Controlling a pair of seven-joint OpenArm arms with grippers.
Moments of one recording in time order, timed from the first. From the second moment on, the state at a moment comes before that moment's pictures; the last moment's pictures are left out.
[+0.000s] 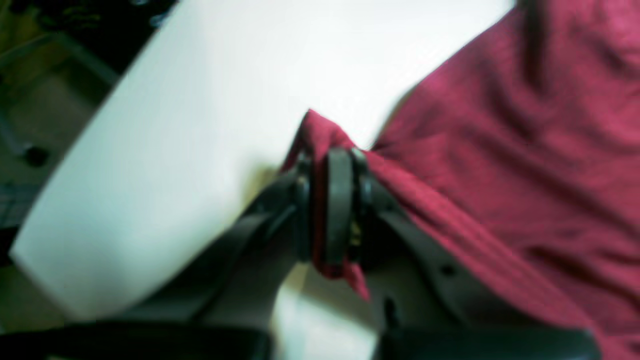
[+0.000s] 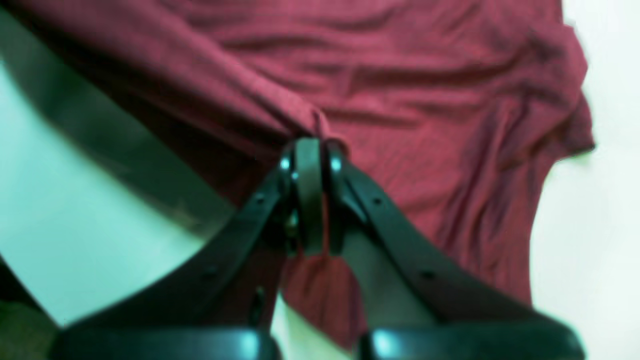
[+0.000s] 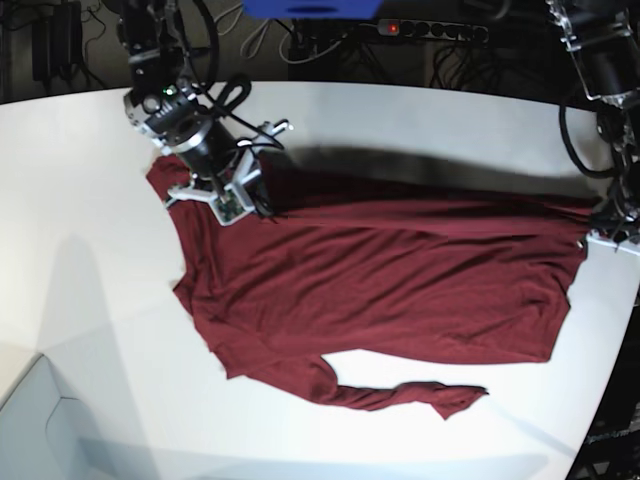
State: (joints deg) left arm -4.6 -26.1 -23.2 73.8 -21.4 6.0 45.4; right arm -16.3 5.4 -6.5 106.3 -0.4 24.7 -26.7
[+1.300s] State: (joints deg) left arm -15.3 -25.7 -16.8 61.9 -20.9 6.0 37.2; right arm -3.5 5.4 -6.6 92.5 -0.3 24.7 -25.8
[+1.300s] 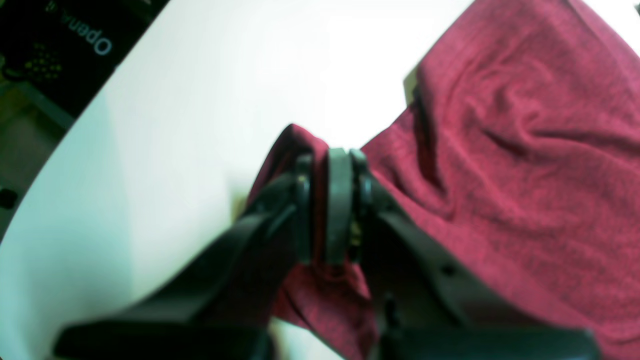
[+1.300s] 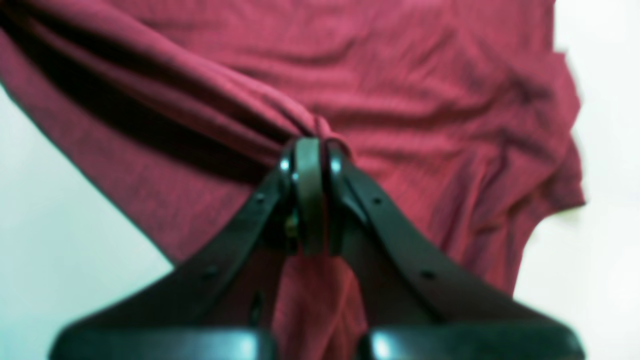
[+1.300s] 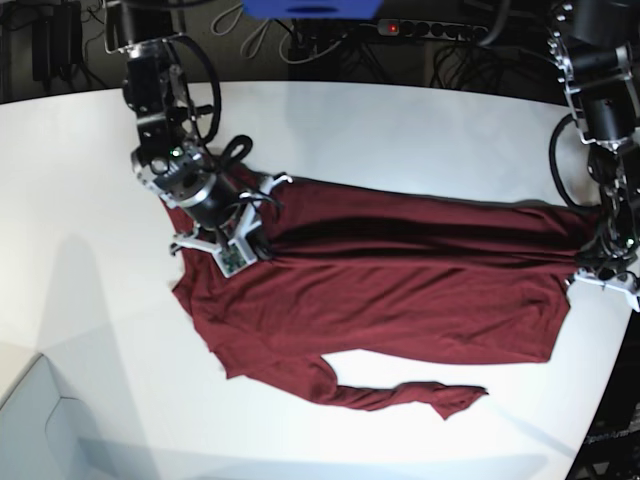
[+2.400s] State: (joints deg) left arm -14.5 -25.1 -17.4 66.7 -20.9 6.2 37.1; right arm -8.1 5.9 -2.0 100.8 -1.2 24.6 -30.6
